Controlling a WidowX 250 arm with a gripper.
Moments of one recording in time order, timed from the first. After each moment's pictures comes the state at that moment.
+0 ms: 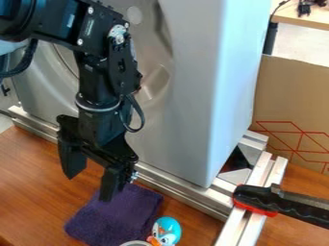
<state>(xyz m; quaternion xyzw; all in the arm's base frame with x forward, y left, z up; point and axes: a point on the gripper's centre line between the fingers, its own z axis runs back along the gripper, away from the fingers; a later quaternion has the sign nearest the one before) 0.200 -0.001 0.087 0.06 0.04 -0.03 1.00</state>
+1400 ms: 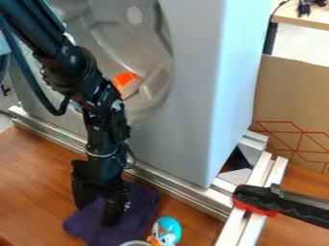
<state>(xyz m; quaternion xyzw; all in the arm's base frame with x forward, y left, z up) 0.229 0.067 -0.027 0.04 0.09 -0.01 1.00</state>
